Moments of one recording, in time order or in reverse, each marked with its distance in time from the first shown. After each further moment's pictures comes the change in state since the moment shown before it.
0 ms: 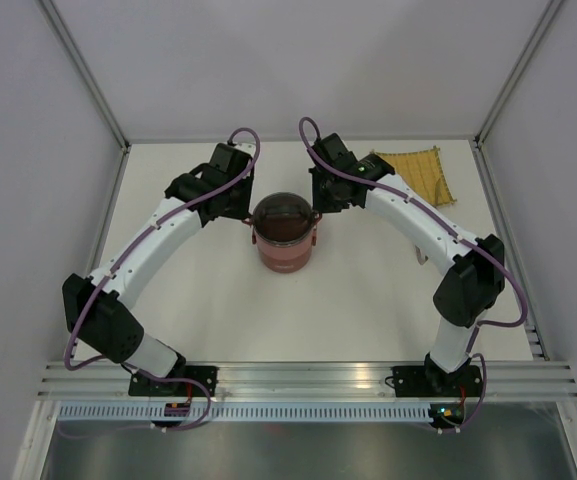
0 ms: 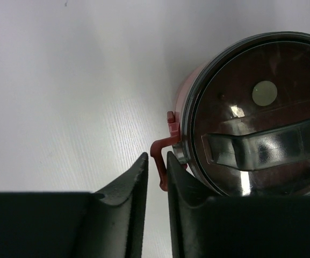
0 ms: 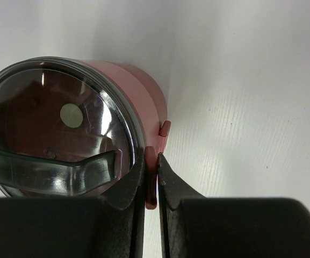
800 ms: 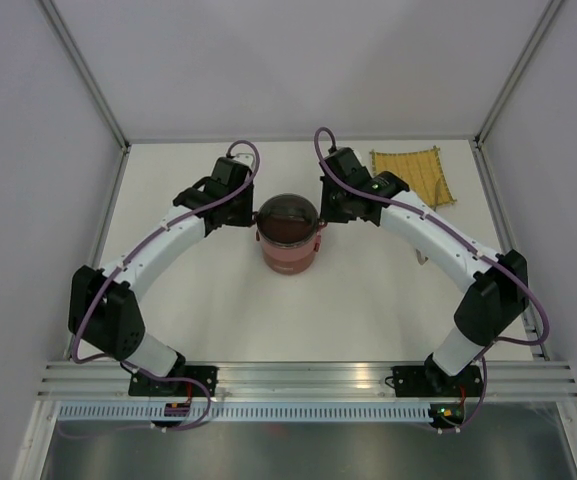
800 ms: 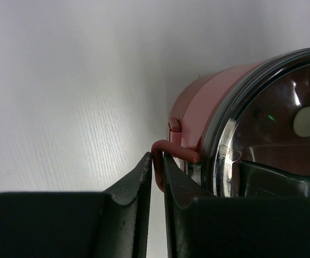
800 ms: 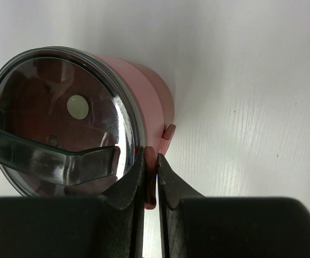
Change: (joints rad) left arm 0.036 0.023 -0.182 0.212 0.075 -0.060; right arm 0.000 -0.149 -0.212 0.116 0.018 0.087
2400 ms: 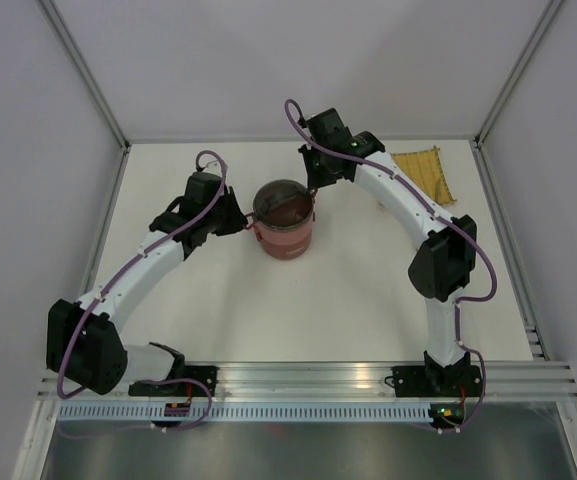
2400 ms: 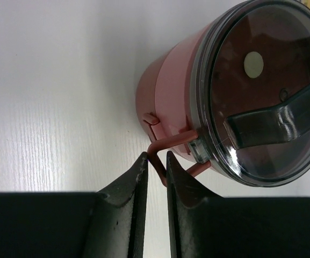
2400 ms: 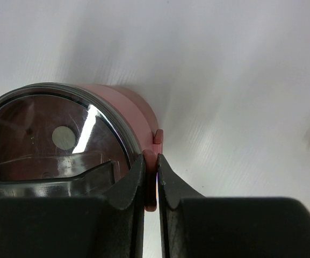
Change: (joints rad) left arm 0.089 -0.212 -0.243 0.200 0.118 -0.219; right arm -0.090 0.385 0.512 -0.100 -0.121 -0.409
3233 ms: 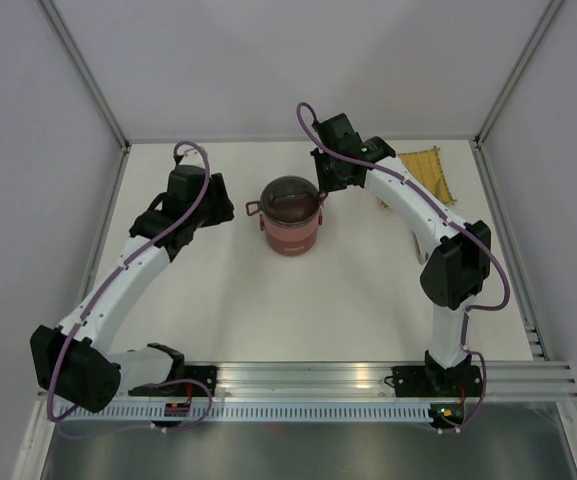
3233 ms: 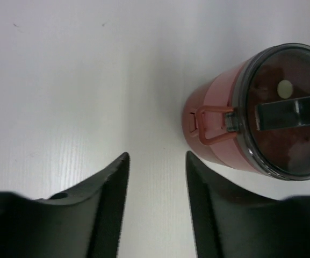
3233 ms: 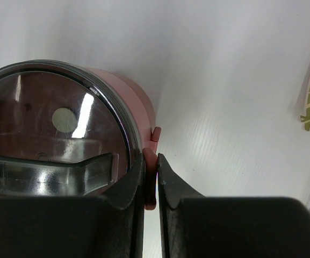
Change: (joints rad) left arm 0.016 -0.096 0.084 -0.102 -0.173 0.060; right arm -0.016 -0.098 -0.134 0.013 0.068 0.071
